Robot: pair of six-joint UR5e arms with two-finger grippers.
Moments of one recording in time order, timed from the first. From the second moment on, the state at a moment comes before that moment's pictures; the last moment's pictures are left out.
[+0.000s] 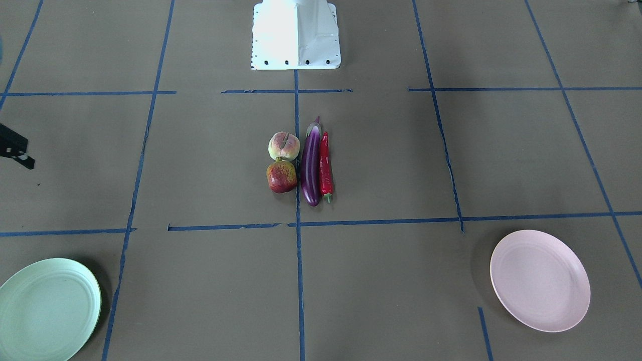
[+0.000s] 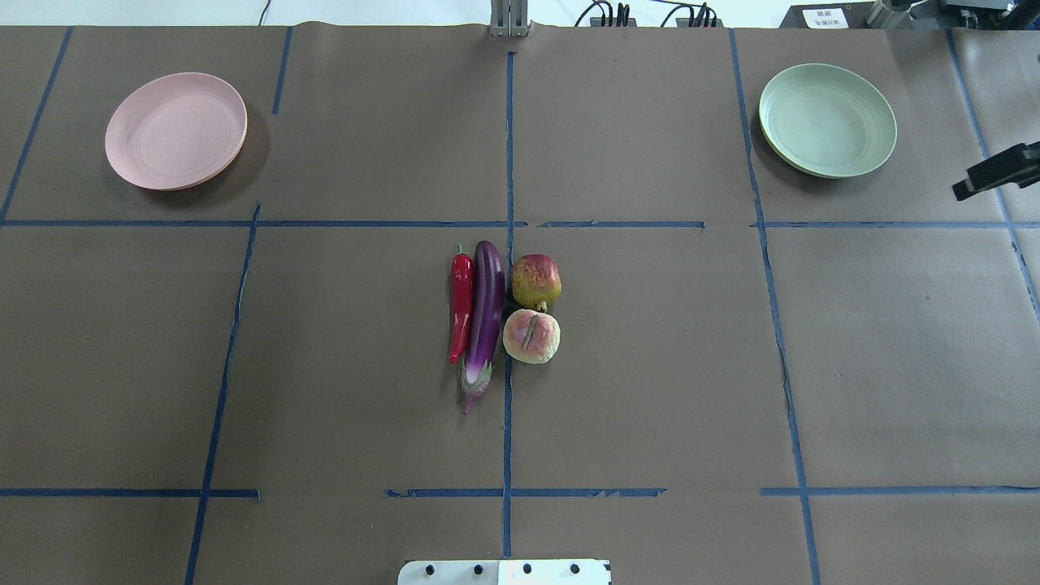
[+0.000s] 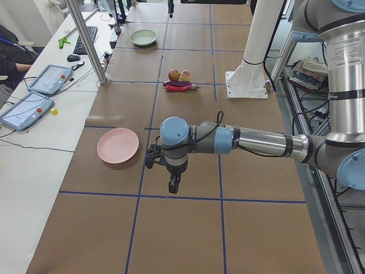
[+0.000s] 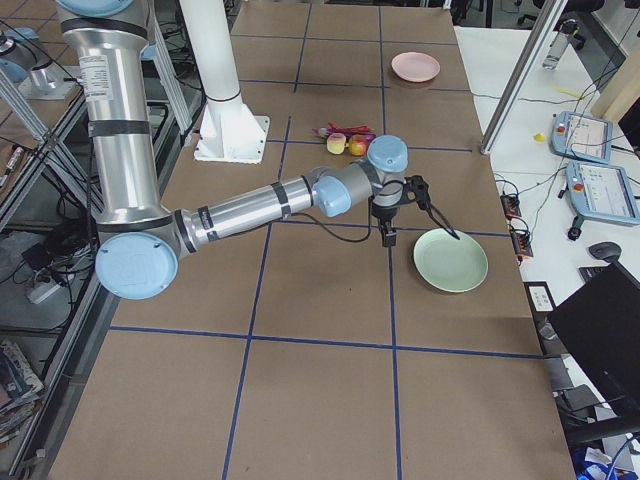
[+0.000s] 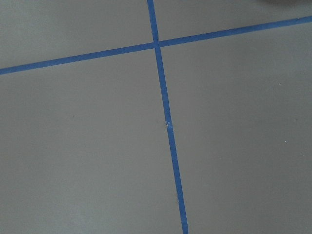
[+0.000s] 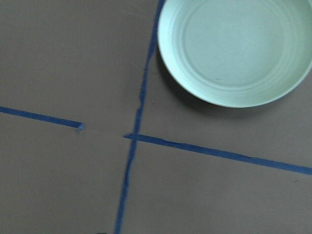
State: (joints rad) left arm -1.56 -1.39 -1.89 -1.46 -2.33 0.14; right arm 1.15 -1.41 1.85 -1.40 2.32 0.56
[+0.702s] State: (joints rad) left arm -1.56 -1.39 -1.88 -1.46 -2.33 0.14; right arm 0.57 -1.03 1.88 -1.61 1.79 1.25
